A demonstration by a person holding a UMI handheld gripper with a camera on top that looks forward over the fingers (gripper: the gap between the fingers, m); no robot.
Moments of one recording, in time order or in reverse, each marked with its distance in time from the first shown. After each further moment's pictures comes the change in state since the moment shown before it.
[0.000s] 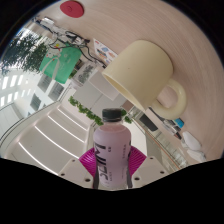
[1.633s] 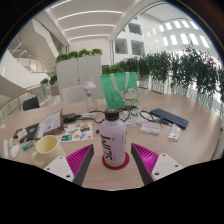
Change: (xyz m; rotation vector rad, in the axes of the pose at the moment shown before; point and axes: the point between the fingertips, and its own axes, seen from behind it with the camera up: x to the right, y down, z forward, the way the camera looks) arm -0.126 -0.262 -0.166 0.396 0.794 -2.180
